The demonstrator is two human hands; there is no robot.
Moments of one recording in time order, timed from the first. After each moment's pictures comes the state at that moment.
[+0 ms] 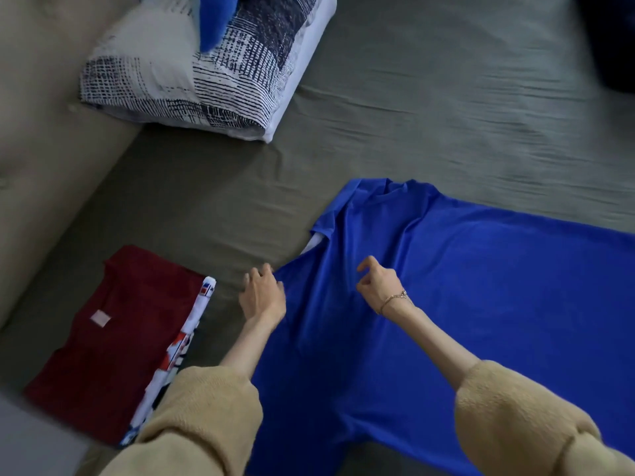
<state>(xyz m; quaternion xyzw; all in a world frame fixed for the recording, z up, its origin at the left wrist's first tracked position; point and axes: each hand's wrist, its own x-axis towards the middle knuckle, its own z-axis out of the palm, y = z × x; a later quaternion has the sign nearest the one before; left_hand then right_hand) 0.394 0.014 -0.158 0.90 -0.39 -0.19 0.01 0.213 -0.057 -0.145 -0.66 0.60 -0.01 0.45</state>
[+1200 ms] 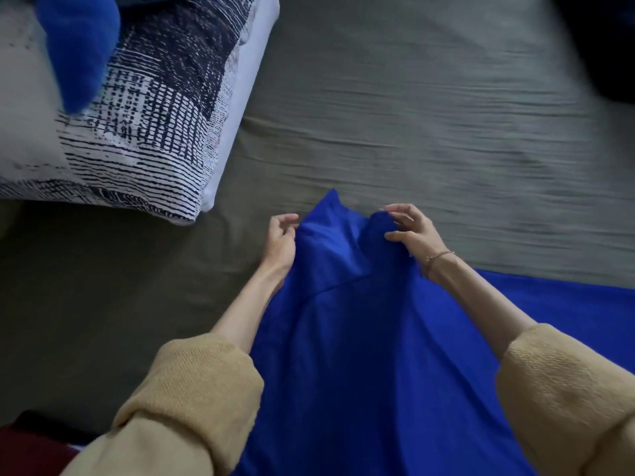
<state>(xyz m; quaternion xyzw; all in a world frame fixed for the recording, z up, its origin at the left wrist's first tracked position) 0.411 -0.257 -0.178 0.72 -0.29 -0.46 0.43 0.202 -0.299 -0.159 -0.45 0.59 -0.31 0.59</state>
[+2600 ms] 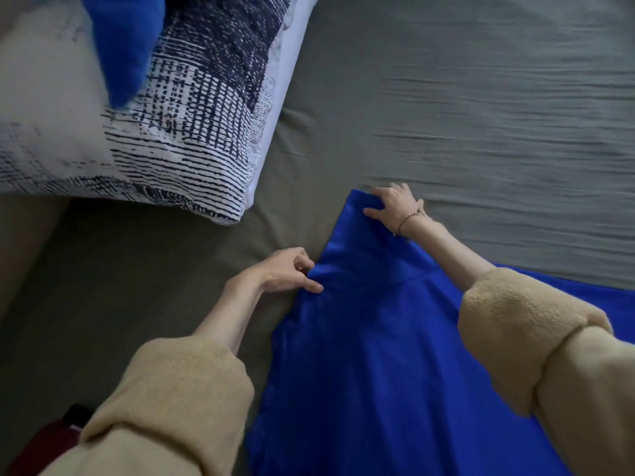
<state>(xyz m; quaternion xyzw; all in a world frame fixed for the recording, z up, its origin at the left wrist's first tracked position) 0.498 -0.241 -0.183 0.67 -0.54 -0.50 0.02 0.300 -0.360 -0.184 -0.77 0.58 0.03 0.27</state>
